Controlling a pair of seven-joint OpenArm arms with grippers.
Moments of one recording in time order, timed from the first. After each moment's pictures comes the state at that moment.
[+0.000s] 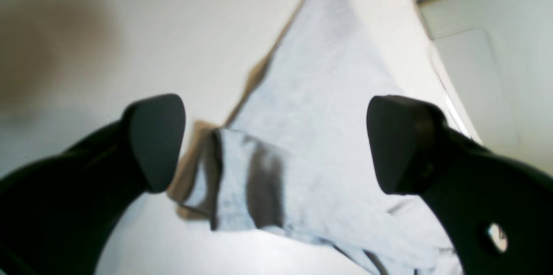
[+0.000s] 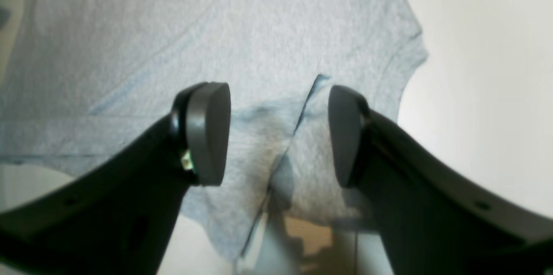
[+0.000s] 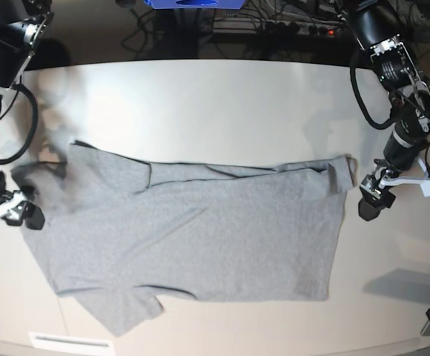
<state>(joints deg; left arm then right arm) 5.2 -15.8 -33.0 96.5 -54.1 1.2 46.9 7.6 18.0 29.5 89.0 41.2 26.2 -63.9</state>
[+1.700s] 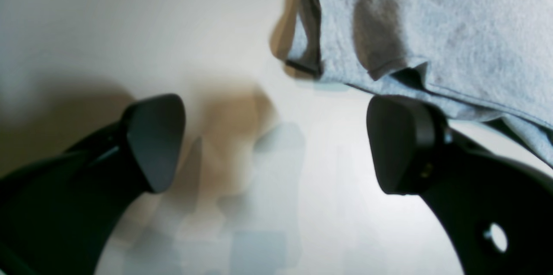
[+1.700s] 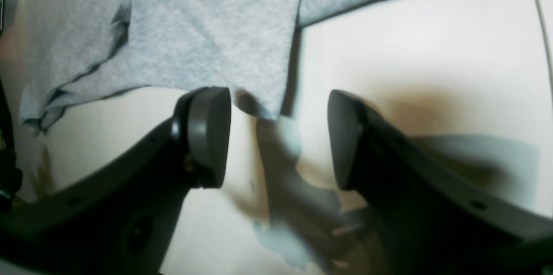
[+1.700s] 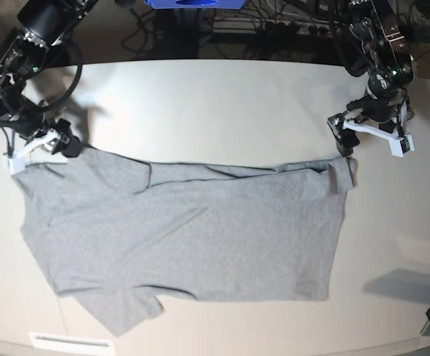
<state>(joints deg) 20.8 -10.5 -27.5 109.1 -26.2 0.4 47.4 -3.1 0.7 43.0 90.9 40.5 26.1 -75.8</state>
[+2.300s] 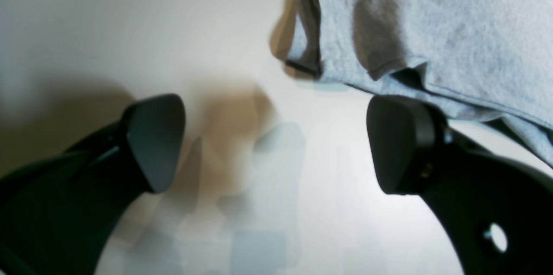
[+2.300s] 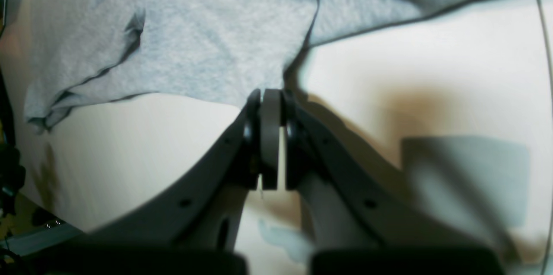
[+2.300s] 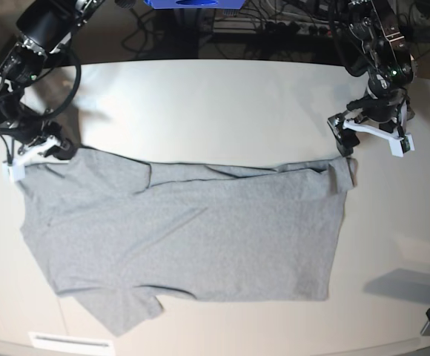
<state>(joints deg) 20.8 -10.5 -27.5 109.1 -26.2 0.4 47.4 -0.5 0.9 43.0 91.0 40.3 26.2 -78.4</state>
